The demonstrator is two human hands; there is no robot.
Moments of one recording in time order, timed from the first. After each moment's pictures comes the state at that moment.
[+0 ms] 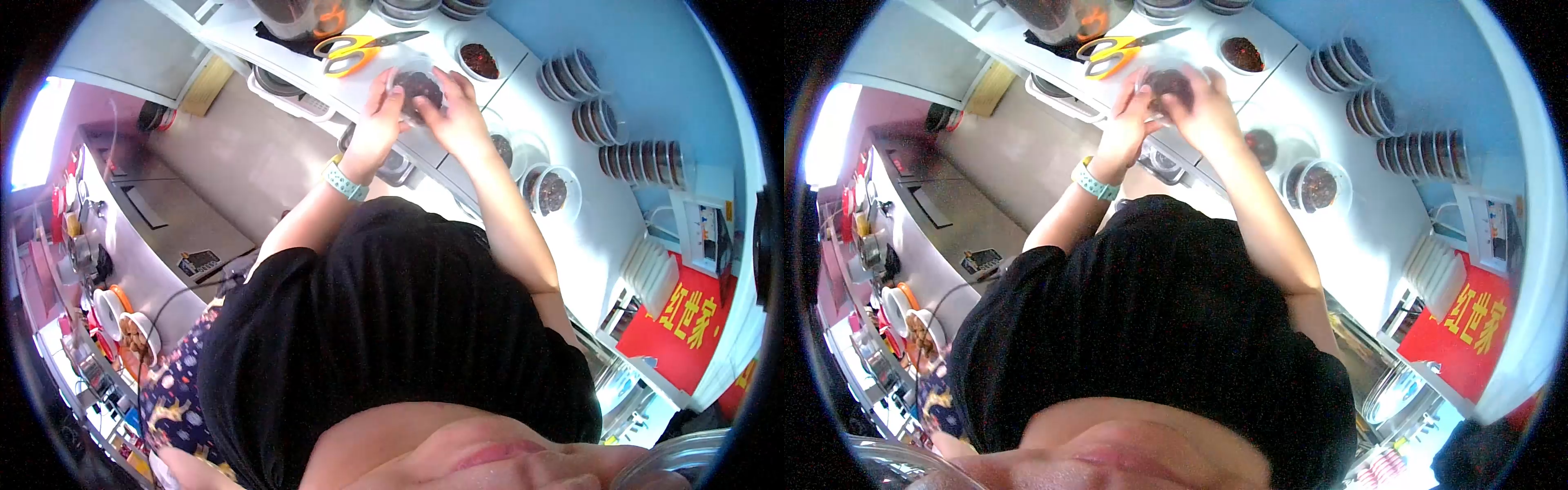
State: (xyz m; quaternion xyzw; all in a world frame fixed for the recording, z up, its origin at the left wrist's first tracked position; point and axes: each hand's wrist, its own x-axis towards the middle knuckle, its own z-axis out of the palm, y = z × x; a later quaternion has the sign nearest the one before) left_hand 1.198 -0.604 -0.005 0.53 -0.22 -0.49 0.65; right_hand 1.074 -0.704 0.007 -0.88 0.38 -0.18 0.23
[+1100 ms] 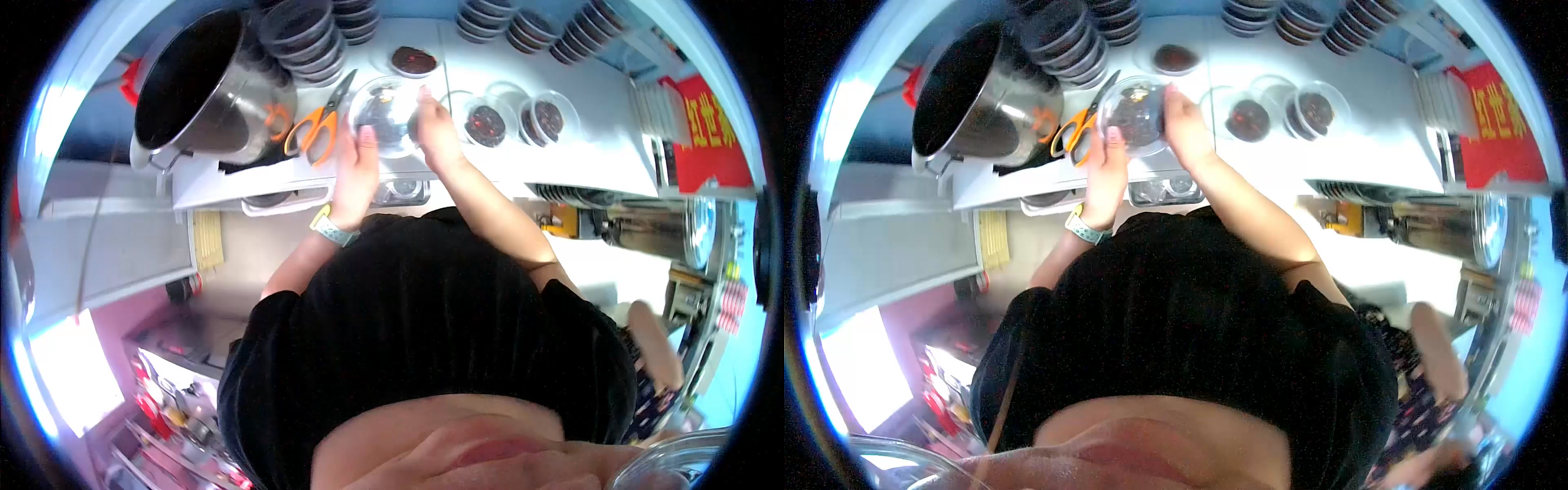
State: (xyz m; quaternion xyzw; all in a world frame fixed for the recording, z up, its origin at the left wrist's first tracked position) left_hand 1.272 -0.624 0.003 0.51 -0.54 -0.45 0.51; right_hand 1.122 -0.671 0.018 -0.42 0.57 -0.44 0.55
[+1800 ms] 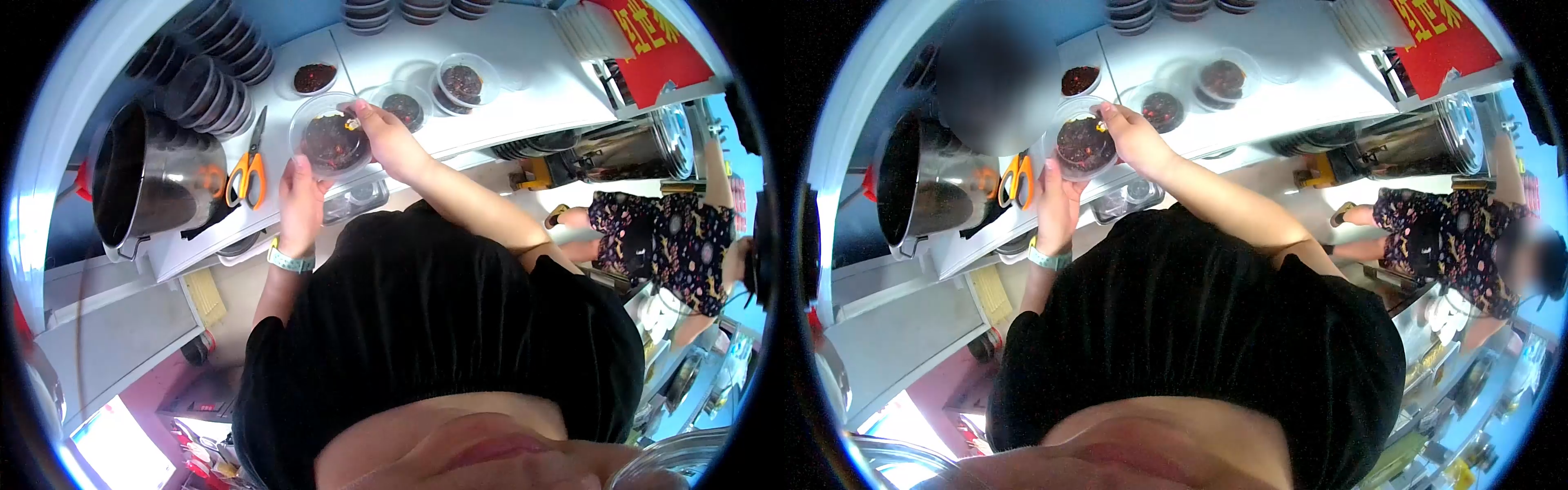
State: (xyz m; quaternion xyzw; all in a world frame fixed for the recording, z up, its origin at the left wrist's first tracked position) left_hand 1.238 -0.622 0.022 0.30 -0.40 -0.72 0.48; right_hand 1.054 -0.635 0.046 -0.37 0.45 -0.47 0.66
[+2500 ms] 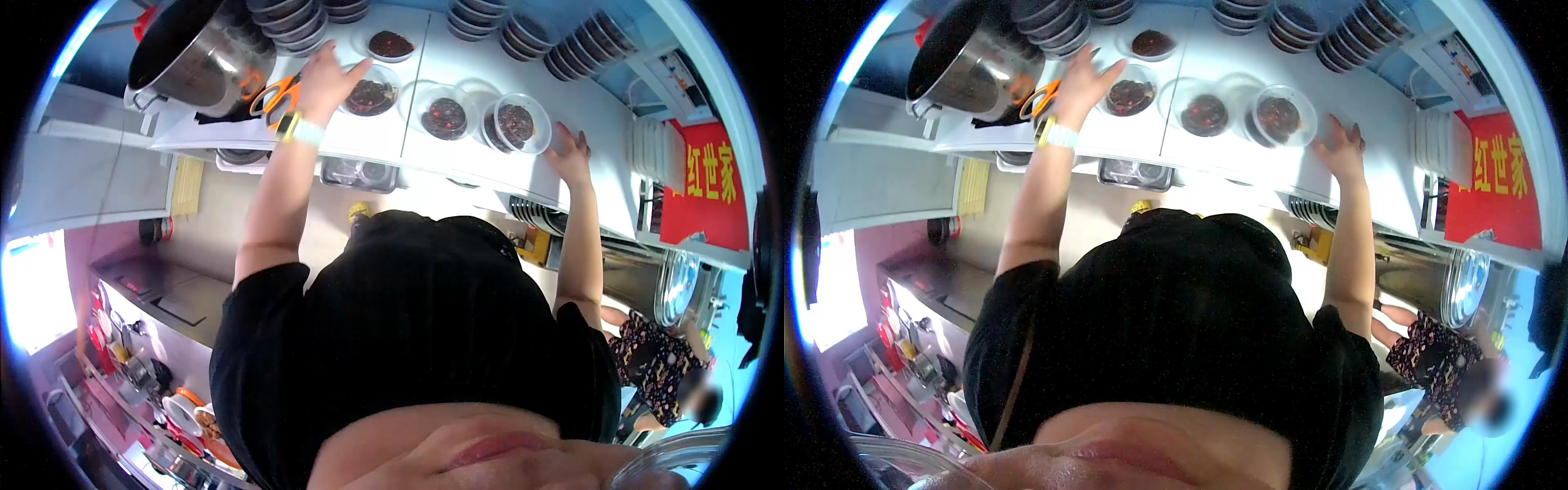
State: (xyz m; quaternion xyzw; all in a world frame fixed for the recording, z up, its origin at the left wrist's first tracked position) left_hand 1.231 -0.717 0.000 0.69 -0.66 -0.06 0.29; right_hand 0.714 -0.693 -0.047 -0.73 0.68 -0.07 0.04
